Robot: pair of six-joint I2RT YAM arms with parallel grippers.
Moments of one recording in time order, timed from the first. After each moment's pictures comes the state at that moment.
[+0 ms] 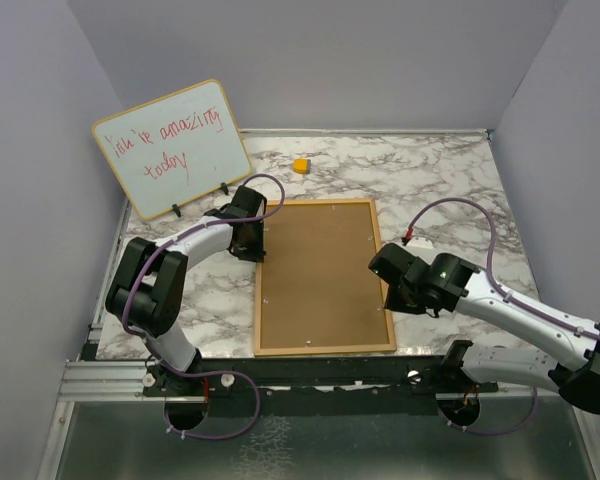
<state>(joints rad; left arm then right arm) -0.40 1.67 0.99 -0.46 0.05 -0.38 0.94 1.08 0.91 -1.11 0.36 1.04</state>
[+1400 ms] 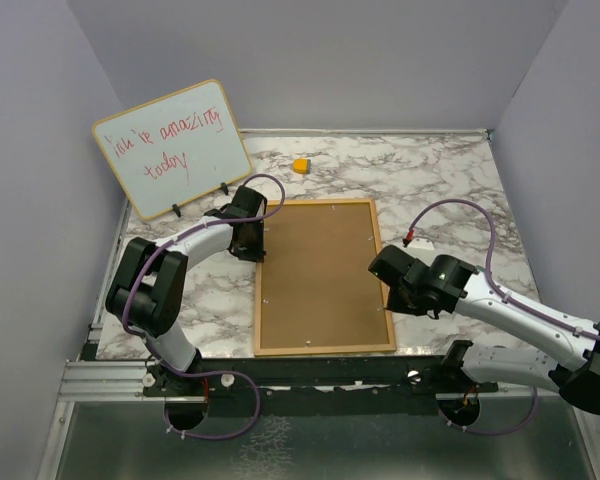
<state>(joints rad) -0.40 1.67 0.99 -0.46 0.05 -0.38 0.94 1.07 0.90 -1.13 0.39 1.05</state>
